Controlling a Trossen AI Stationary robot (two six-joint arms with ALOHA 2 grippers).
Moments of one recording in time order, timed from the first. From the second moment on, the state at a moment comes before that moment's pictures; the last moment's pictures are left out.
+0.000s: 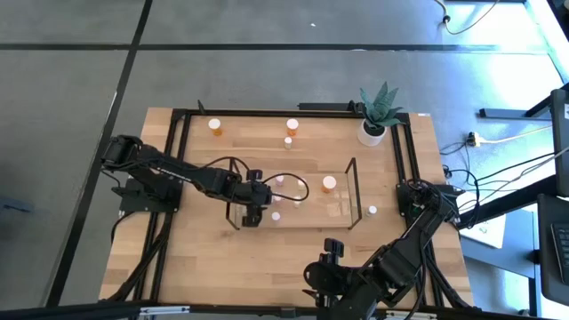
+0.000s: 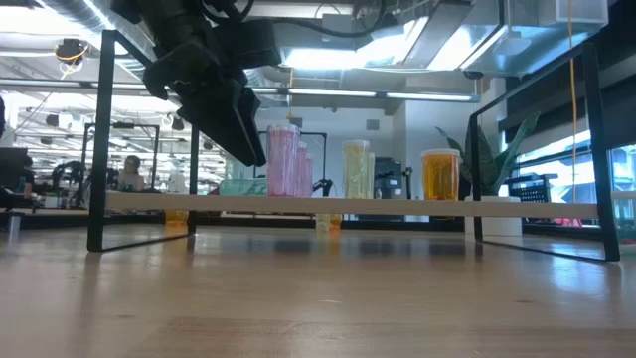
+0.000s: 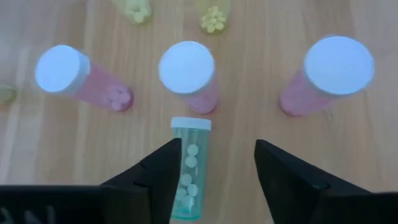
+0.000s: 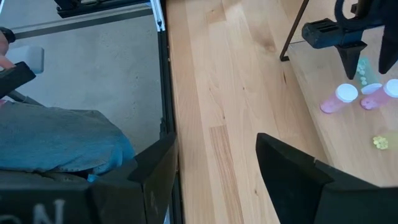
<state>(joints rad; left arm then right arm) -0.16 1.54 0.95 -0.40 -0.21 -0.07 0.77 2.09 2.35 -1.22 0.49 0.81</state>
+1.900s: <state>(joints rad) -0.13 1.63 0.95 -0.32 -0.22 0.00 0.77 2.09 2.35 -1.21 0.48 0.81</state>
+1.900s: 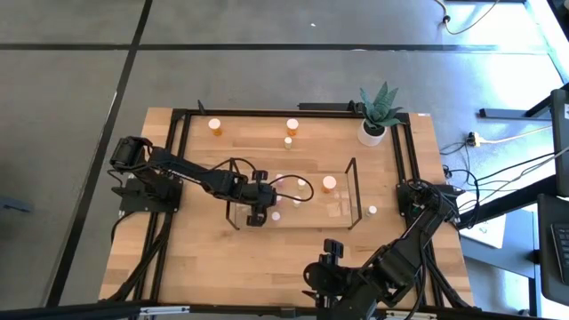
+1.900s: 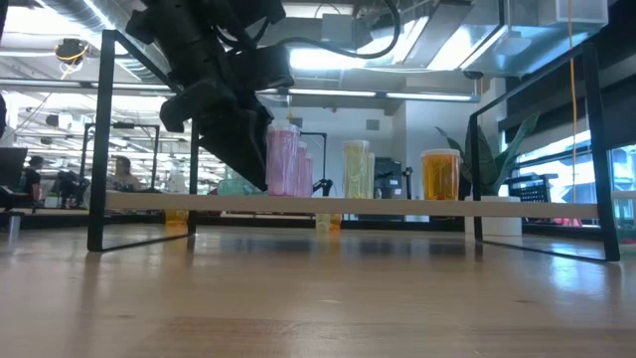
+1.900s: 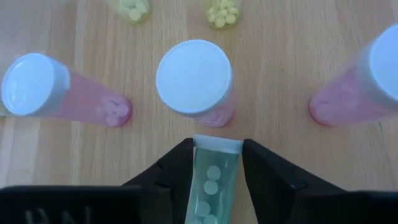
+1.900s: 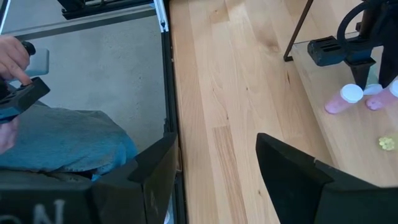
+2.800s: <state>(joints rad) -0.11 1.63 0.95 -0.35 -0.20 -0.02 0.77 2.09 2.35 -1.21 0.48 0.81</state>
